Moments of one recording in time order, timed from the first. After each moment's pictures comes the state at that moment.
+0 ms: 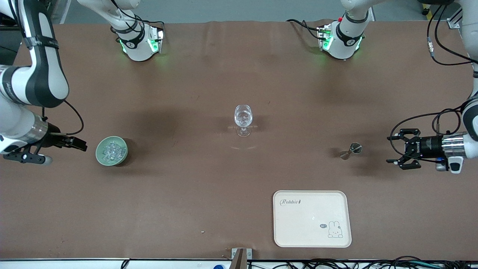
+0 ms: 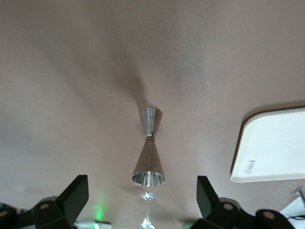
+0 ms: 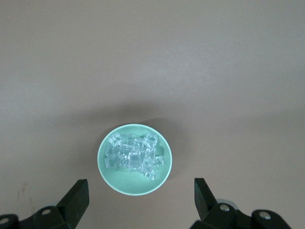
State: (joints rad) left arm 0.35 0.60 -0.07 -1.61 -0.62 1.75 -0.81; right arm -0.08 0.24 -0.03 -1.85 -0.01 2.09 0.04
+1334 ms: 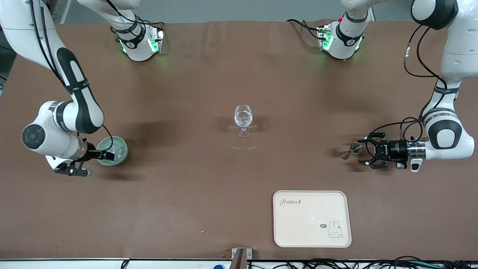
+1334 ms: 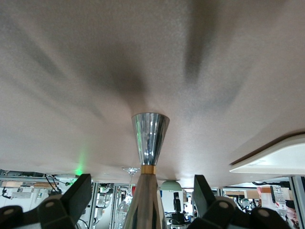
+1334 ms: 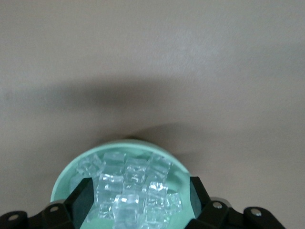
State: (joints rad) left arm 0.35 0.74 -0.09 -1.72 -0.87 1.79 -0.69; right arm -0.07 0.48 -0.02 -1.93 -0.01 2.33 0.04
